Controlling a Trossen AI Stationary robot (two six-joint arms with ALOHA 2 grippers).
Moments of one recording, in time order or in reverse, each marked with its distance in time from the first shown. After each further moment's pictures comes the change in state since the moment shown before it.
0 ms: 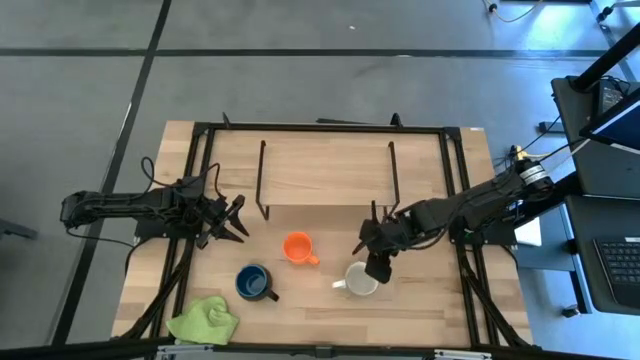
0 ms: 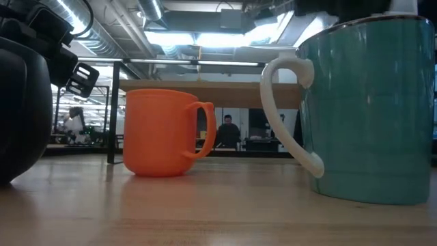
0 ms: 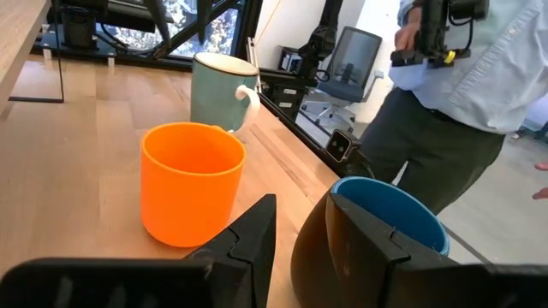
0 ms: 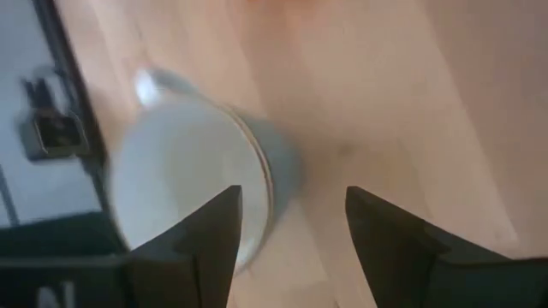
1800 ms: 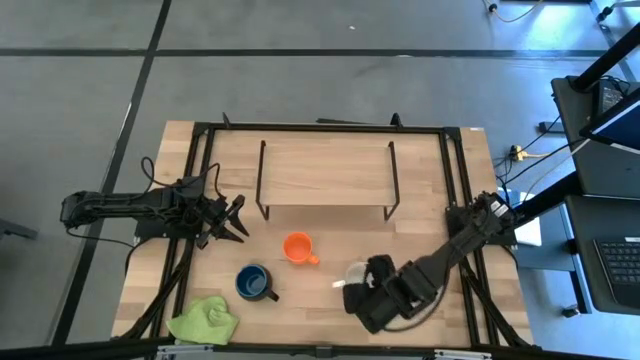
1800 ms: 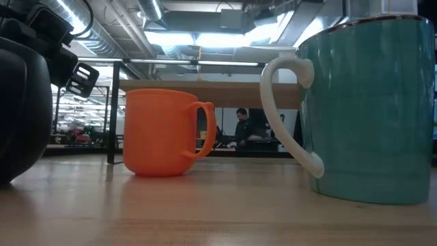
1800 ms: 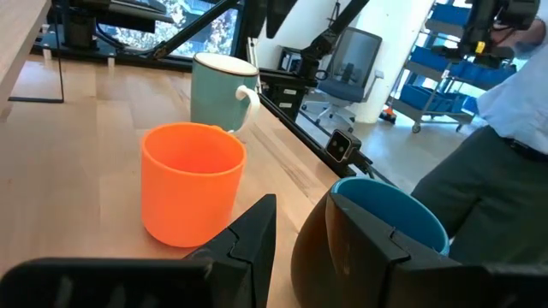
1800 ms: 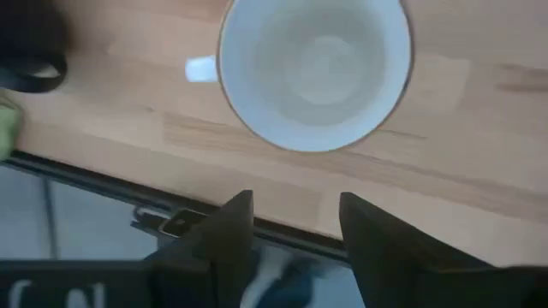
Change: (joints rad) left arm 0.000 0.000 0.000 0.000 0.000 0.000; right arm 0.348 0.427 0.676 -0.488 0.203 1.343
